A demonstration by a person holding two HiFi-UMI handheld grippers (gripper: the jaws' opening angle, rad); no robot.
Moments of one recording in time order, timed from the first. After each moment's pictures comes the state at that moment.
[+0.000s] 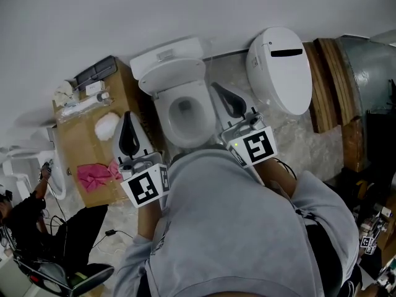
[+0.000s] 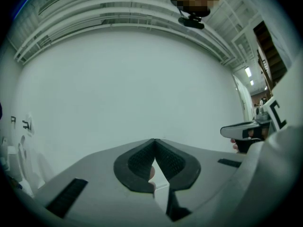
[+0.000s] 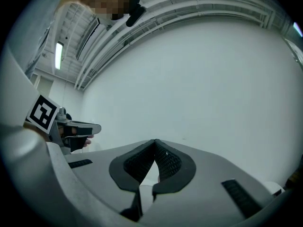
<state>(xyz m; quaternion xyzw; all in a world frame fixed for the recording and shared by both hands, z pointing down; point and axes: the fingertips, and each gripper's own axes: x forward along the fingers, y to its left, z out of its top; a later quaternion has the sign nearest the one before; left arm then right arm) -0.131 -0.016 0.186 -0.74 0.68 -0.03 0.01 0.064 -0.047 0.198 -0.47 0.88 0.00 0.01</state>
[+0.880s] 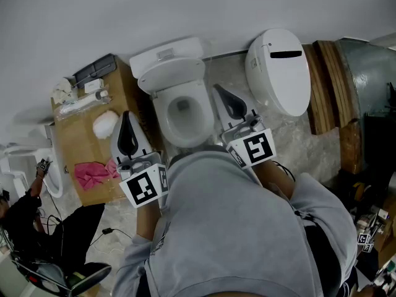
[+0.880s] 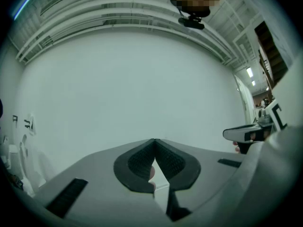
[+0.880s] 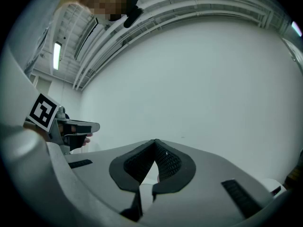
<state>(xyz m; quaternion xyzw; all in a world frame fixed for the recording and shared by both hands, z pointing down) -0.136 -0.015 0.185 -0.73 0.68 -0.03 0.01 0.066 -0.045 0.204 -0.48 0.88 -0.01 0.01</state>
